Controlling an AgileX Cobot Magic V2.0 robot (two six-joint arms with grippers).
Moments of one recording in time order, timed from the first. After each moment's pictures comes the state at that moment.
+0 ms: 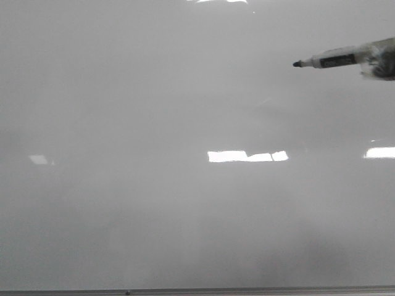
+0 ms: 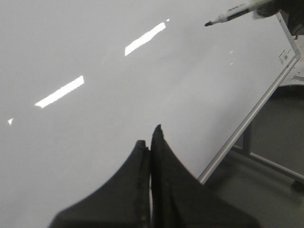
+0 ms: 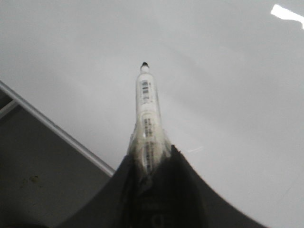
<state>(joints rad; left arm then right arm) -0.70 0.46 -0.37 -0.27 0.27 0.47 0.40 0.82 -0.63 0.25 0.47 -0.36</state>
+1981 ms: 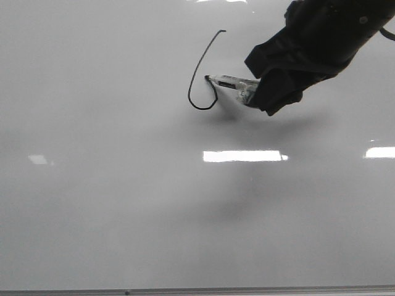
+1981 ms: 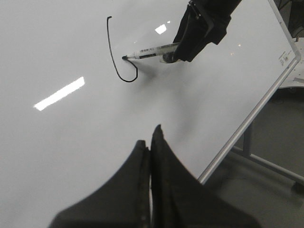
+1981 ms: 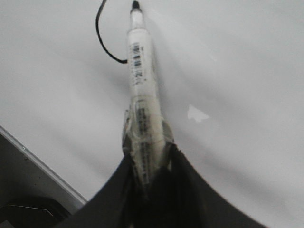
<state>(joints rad) -0.70 0.46 -0.36 -0.27 0.26 0.47 0.44 1.49 -1.00 0.25 0.39 -0.35</state>
